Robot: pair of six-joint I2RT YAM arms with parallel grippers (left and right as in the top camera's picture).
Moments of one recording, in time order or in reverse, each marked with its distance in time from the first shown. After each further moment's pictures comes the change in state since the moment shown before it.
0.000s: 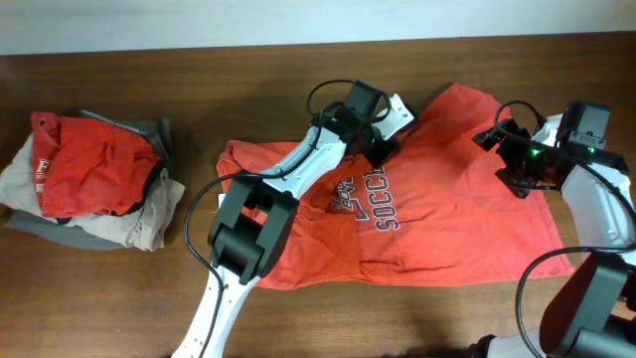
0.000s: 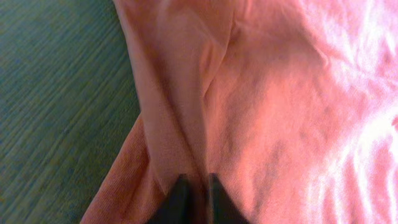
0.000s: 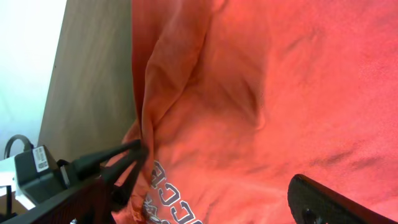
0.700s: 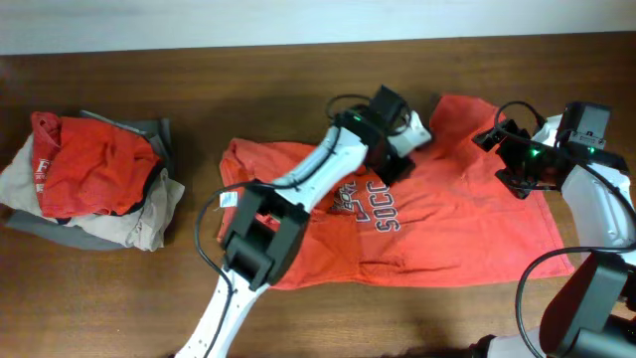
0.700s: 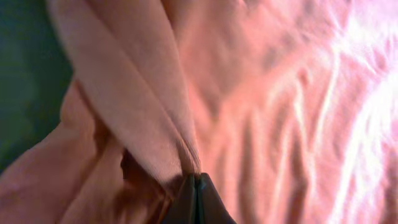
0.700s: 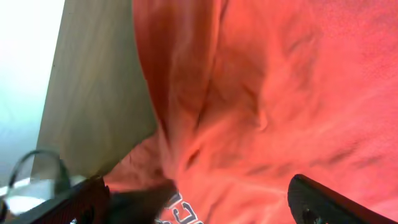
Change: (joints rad) left arm -0.097 0.016 0.146 -0.388 0.026 -0.023; right arm 0.000 0.000 0.000 -0.006 0.000 0.000
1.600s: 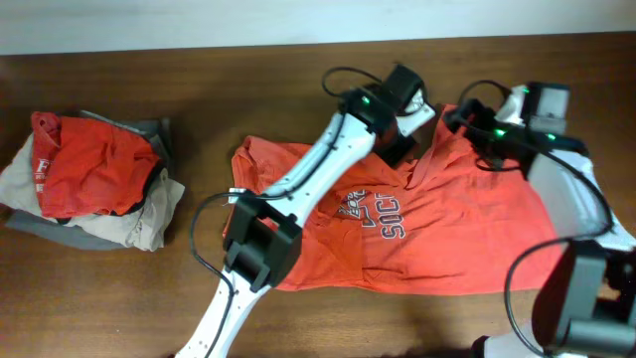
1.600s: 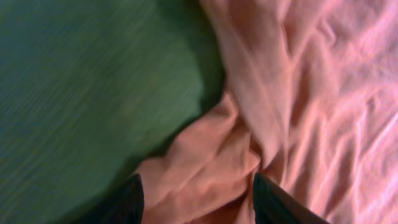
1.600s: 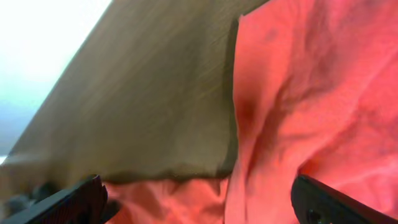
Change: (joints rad) left arm 0.004 -0.002 0.304 -0.277 -0.320 -0.106; right arm 0.196 0.066 0.050 0.200 0.092 -0.002
